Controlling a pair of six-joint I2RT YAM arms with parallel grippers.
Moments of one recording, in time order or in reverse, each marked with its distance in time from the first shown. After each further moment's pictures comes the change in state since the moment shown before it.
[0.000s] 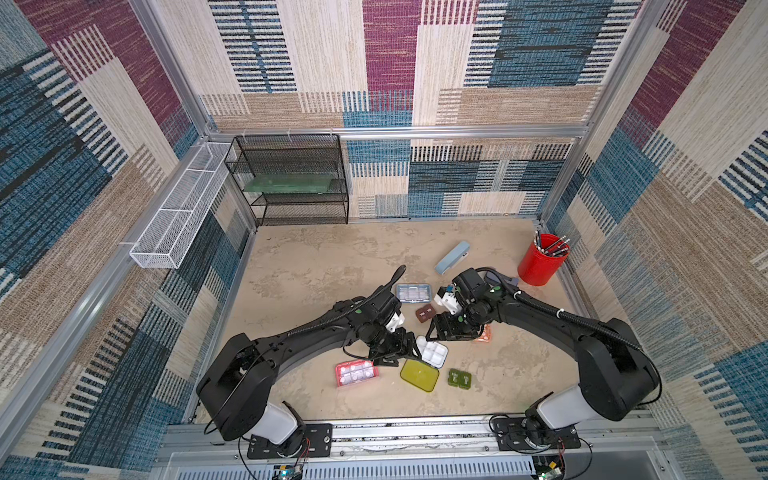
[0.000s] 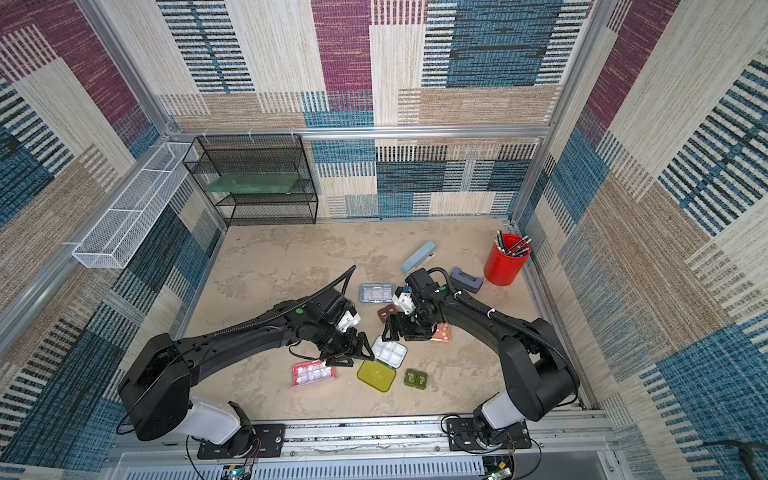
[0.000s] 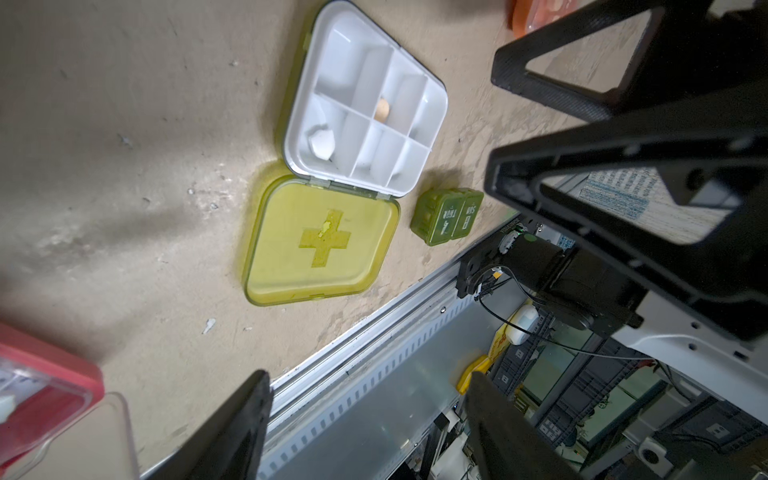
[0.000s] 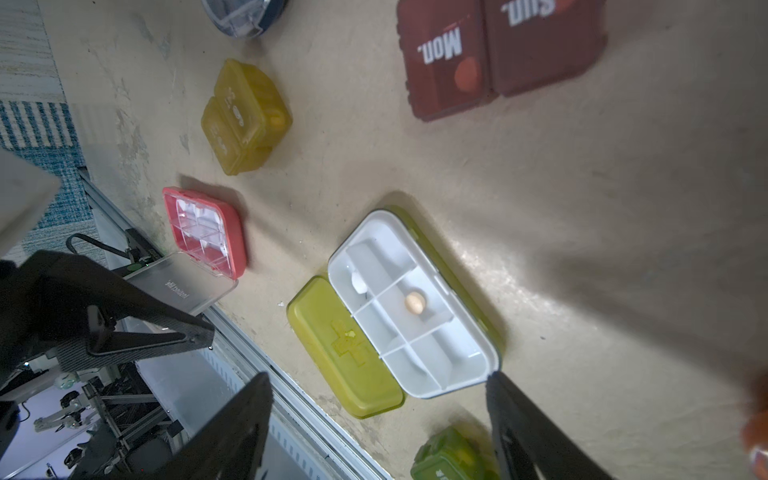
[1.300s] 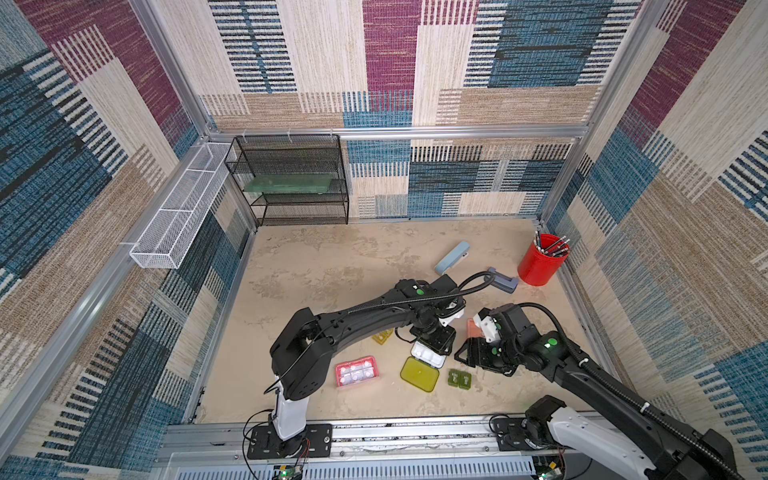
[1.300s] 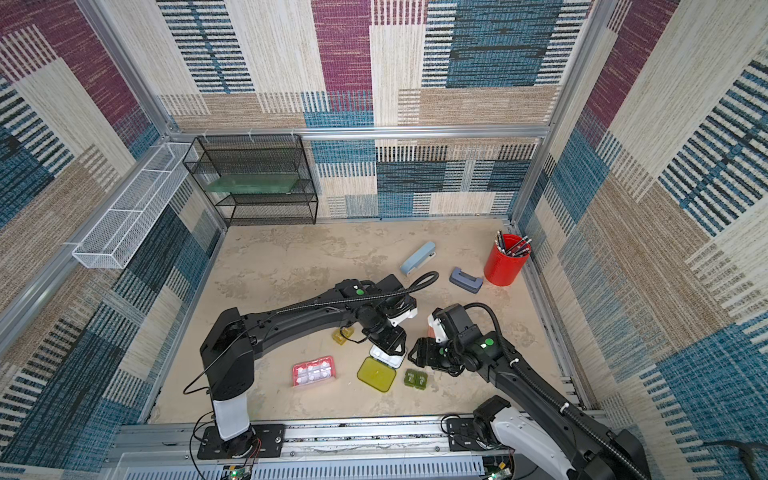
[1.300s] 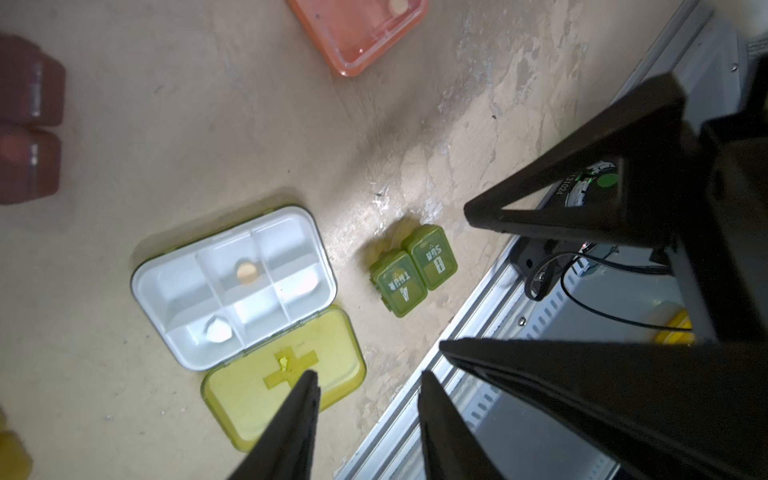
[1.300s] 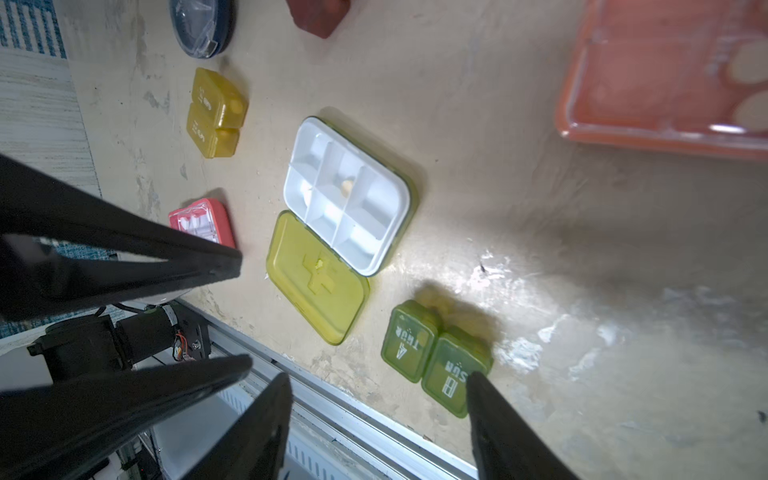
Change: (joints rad) left arm -0.197 0.355 0.555 -0.277 -0.244 0.516; right arm 0.021 -0.591 -0.336 -0.039 0.145 0.325
